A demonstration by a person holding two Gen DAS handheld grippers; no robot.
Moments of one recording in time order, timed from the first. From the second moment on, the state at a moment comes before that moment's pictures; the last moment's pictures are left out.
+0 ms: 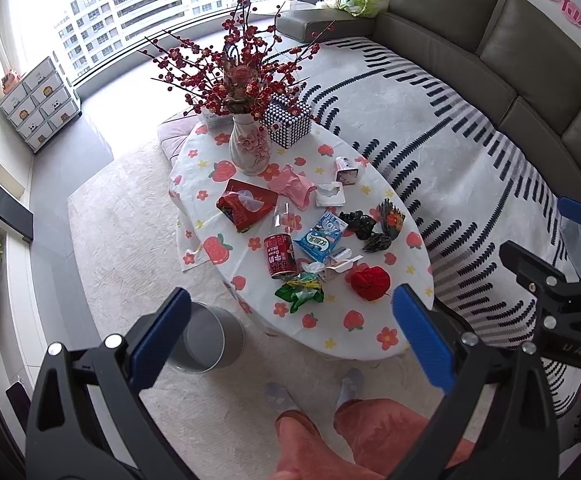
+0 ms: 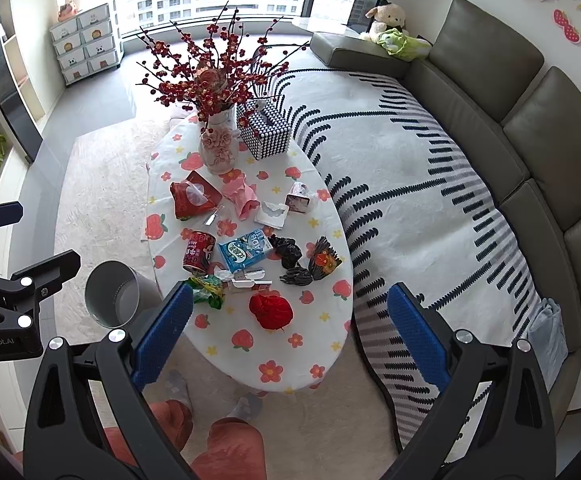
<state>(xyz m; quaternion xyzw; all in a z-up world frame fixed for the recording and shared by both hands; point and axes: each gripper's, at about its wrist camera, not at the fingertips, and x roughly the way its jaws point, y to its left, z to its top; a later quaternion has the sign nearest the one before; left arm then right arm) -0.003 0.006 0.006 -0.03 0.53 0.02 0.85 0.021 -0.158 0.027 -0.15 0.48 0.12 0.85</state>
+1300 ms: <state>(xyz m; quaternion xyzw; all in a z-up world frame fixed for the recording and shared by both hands) -0.009 0.015 0.005 -0.03 0.52 0.00 0.85 0.024 -0.163 0.020 -0.14 0.48 0.19 0.85</state>
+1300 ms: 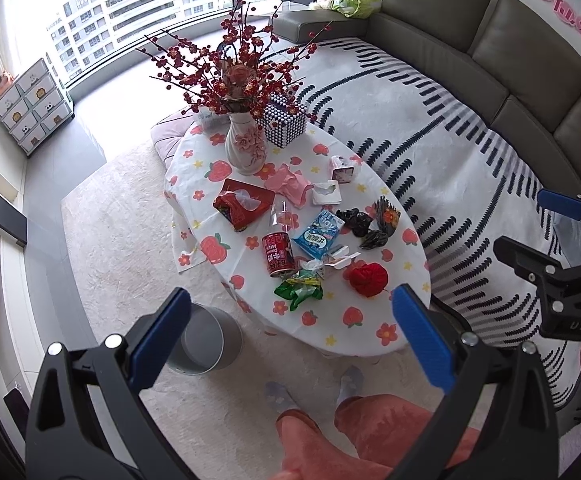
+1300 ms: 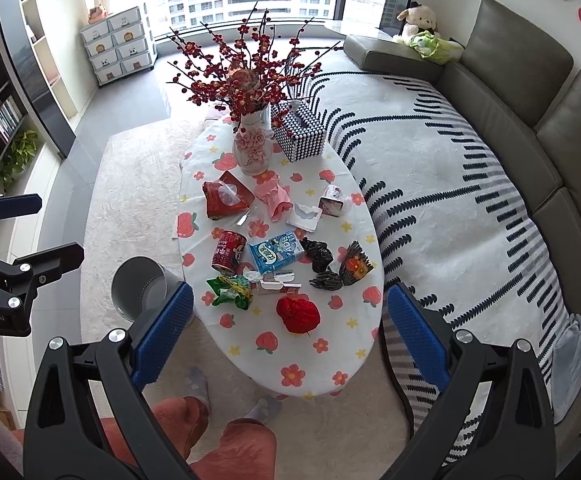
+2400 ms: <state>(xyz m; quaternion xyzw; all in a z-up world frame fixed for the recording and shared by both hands) -0.013 0.013 0.007 -0.03 0.52 0.00 0.85 0.018 -0.159 0.026 -0.14 0.48 0.19 0.85</state>
